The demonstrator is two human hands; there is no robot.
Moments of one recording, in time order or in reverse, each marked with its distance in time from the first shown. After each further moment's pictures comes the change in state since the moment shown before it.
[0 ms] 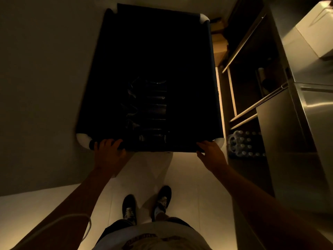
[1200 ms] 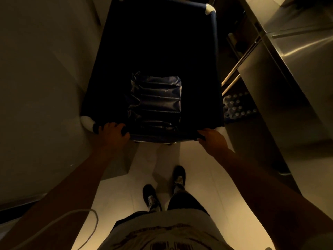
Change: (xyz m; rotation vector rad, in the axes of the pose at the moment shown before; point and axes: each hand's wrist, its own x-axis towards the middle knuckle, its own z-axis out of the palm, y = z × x) left_hand 0.035 -0.051 -0.035 0.085 -0.182 0.242; right_hand -0.090 -0.083 0.055 -0.014 -0.026 0.367
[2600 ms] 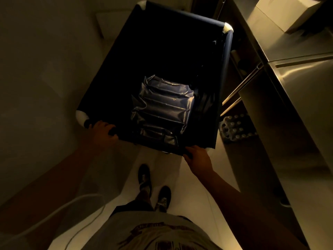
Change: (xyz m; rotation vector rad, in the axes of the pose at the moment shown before) left_hand 0.138 0.041 -0.095 -0.060 -0.007 0.160; right_hand 0.107 -0.007 -0.032 0.226 0.102 -0.093
